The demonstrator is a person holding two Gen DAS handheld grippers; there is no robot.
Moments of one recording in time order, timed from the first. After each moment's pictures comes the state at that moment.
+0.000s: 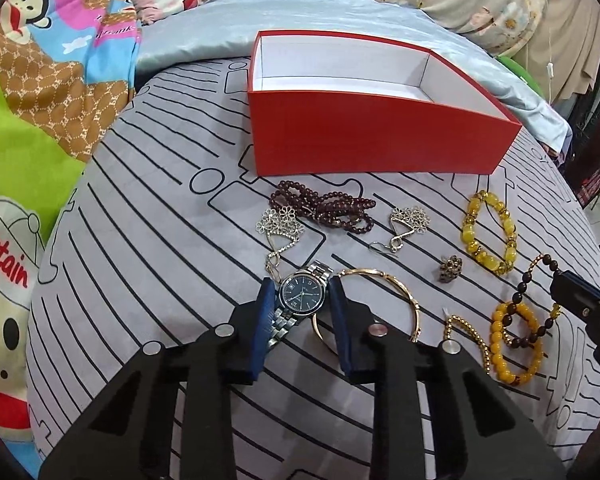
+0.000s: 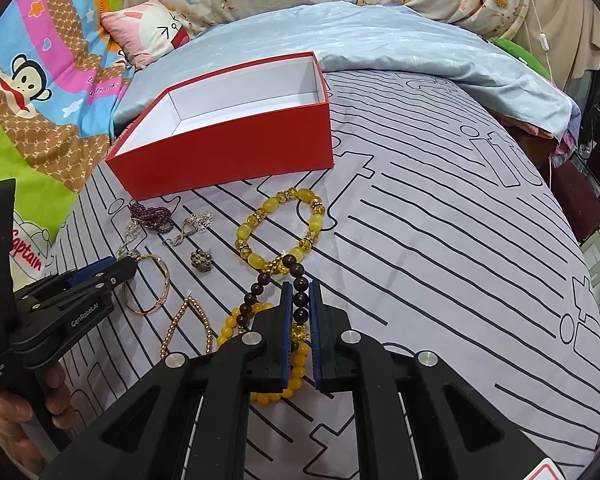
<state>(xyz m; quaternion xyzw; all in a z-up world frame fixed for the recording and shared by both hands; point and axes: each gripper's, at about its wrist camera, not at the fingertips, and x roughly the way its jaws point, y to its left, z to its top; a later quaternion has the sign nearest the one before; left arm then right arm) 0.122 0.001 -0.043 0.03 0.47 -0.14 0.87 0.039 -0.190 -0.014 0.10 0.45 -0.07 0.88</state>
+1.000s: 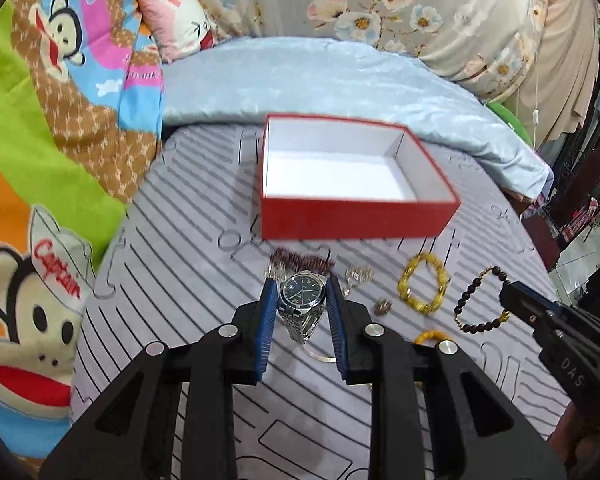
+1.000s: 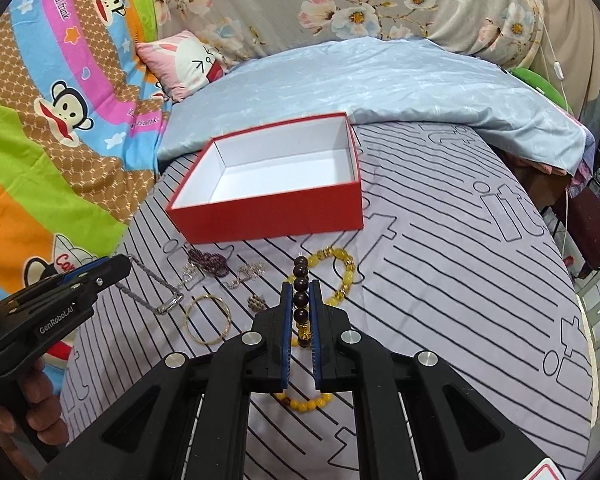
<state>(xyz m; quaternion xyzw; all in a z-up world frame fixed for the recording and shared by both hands) 0.088 0.010 0.052 0.00 0.41 -0.14 0.90 0.033 -0.189 0.048 0.11 0.40 -0.02 0.91</state>
